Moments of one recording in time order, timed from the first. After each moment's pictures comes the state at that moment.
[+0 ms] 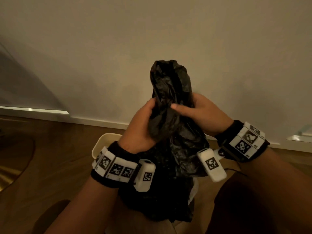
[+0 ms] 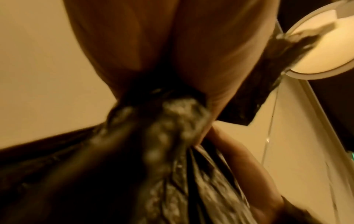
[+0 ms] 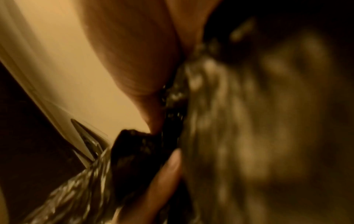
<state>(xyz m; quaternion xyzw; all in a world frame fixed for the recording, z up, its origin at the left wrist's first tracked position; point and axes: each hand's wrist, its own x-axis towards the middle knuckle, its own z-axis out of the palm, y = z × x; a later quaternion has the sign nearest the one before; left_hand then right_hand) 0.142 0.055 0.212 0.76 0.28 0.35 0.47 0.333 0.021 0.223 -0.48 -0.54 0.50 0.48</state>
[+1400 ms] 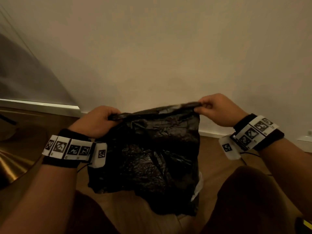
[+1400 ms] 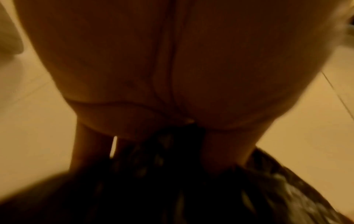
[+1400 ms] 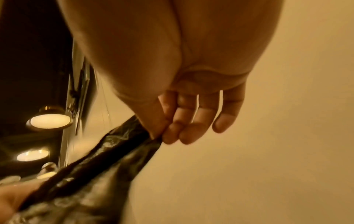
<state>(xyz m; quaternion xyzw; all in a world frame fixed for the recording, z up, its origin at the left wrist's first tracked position) 0.004 0.118 0.212 0.83 0.47 0.10 0.27 0.377 0.025 0.202 -0.67 -0.69 0.17 0.23</state>
